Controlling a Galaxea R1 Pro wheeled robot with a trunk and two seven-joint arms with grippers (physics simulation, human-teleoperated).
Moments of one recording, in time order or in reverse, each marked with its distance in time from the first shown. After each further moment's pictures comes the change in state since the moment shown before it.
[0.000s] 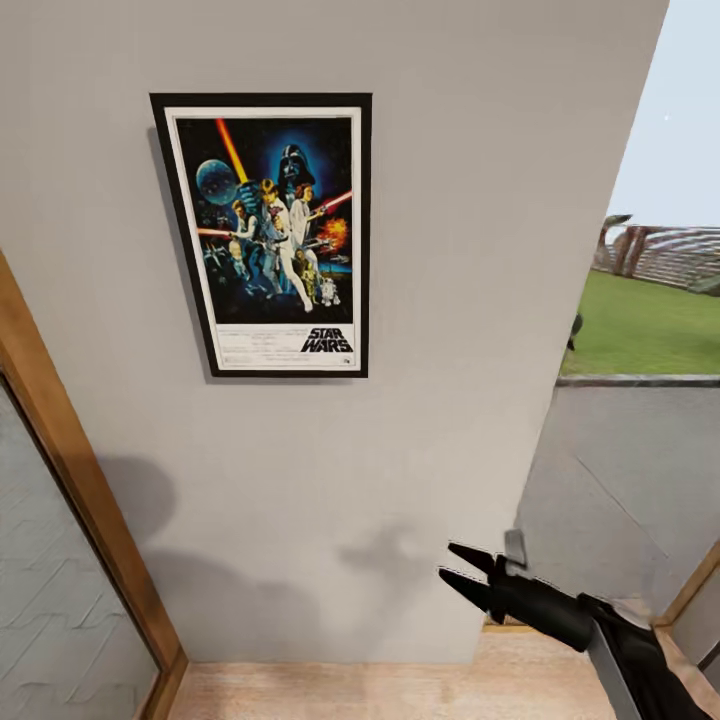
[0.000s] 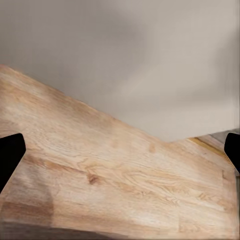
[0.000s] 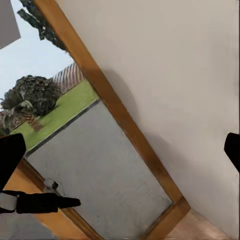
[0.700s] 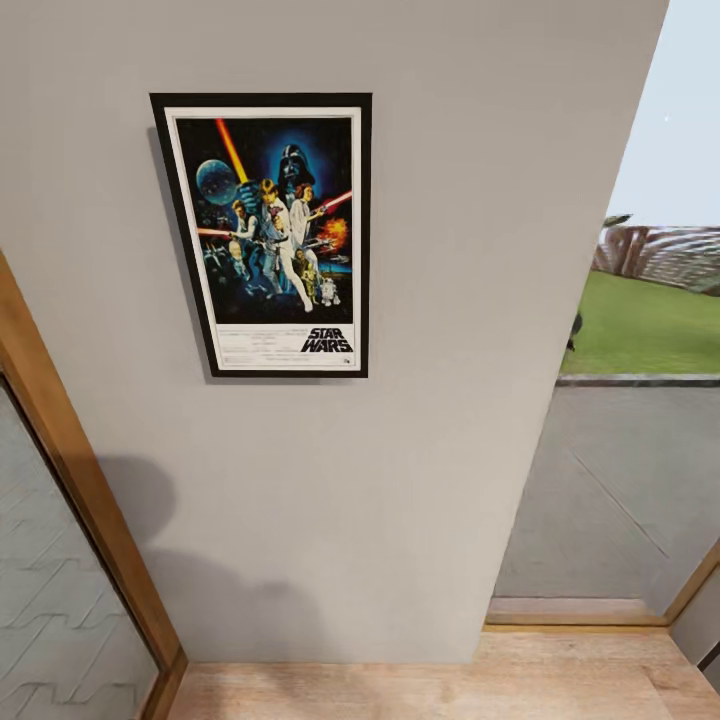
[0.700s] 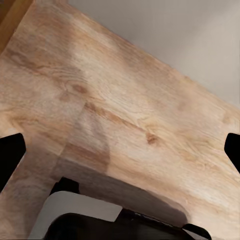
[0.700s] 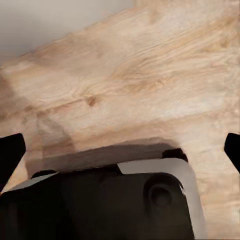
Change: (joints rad) left arm 0.000 -0.170 -0.061 0.001 -0.092 -0.007 0.519; right arm 0.090 -0.118 0.016 1.192 0.002 -0.600 -0.679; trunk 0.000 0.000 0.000
